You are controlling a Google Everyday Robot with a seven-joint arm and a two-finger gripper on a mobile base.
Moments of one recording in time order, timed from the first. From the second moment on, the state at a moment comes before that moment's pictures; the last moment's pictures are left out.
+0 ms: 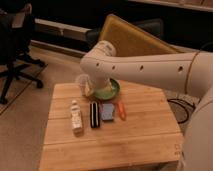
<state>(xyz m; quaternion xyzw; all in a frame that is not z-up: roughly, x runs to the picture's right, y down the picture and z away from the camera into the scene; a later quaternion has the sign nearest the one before) -0.035 0.006 0.704 -0.18 0.09 0.60 0.78</state>
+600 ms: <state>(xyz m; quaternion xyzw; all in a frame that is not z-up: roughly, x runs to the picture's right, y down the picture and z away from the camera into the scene) 0.037 0.046 0.738 -0.16 0.17 0.58 0.78</state>
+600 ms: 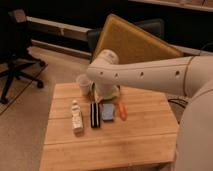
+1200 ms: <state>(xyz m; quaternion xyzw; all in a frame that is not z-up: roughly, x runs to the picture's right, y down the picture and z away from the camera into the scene) 0.108 0.038 0.767 -0.15 0.16 0.61 0.76</state>
